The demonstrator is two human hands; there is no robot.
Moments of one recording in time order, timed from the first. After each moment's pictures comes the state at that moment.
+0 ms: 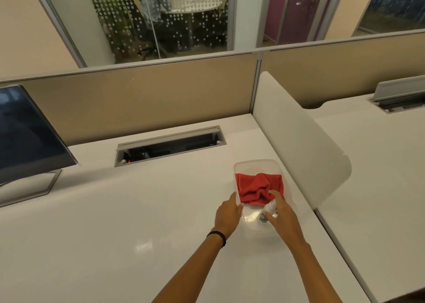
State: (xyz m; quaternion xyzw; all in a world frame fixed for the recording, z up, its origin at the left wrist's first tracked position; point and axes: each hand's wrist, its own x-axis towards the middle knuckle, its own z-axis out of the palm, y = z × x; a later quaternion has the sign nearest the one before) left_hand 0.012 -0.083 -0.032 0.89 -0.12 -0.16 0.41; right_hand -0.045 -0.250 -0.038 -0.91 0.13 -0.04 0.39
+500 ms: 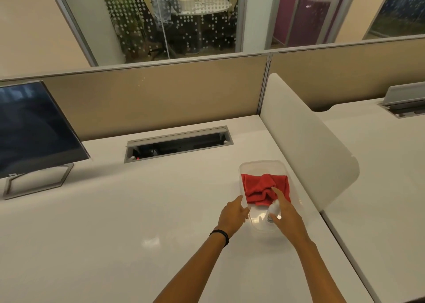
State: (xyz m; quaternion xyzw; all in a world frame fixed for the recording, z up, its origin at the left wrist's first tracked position) left_hand 0.006 -0.075 -0.032 0.89 -0.10 -0.20 0.41; right_hand -0.047 -0.249 -0.036 -0.92 0.09 -0.01 0.38
